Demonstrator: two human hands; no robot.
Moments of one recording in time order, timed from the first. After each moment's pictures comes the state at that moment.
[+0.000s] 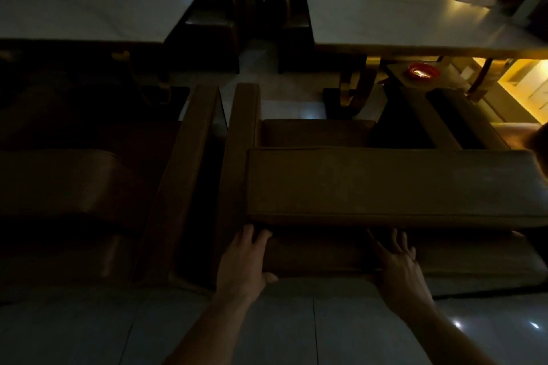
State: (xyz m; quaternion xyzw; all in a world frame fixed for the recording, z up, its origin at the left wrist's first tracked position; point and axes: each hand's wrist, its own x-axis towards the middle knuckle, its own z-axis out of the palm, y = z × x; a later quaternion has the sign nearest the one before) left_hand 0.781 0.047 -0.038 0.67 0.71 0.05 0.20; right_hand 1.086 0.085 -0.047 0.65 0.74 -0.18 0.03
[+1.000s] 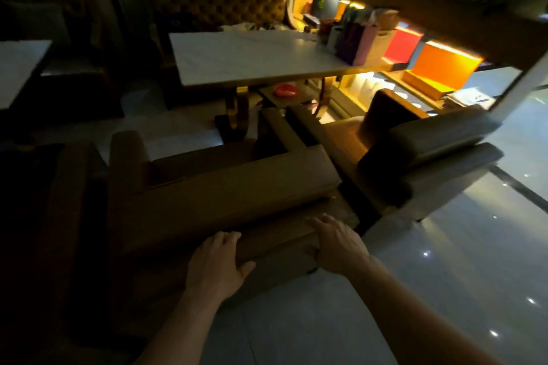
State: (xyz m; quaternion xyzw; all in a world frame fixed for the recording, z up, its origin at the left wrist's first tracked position) left_hand 0.961 0.027 0.101 0.77 0.60 0.02 0.21; right_hand 1.217 0.005 0.132 0.71 0.68 -0.15 0.02
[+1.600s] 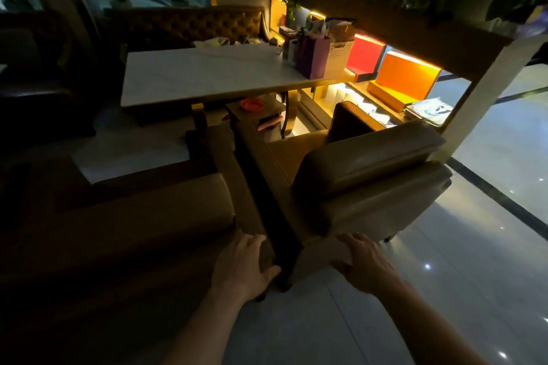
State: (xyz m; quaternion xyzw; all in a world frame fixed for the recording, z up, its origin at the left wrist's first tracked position) left_hand 1.339 0.036 0.136 0.78 0.57 0.04 0.24; right_hand 1.604 -0.015 0.141 0.76 0.62 -0.20 -0.02
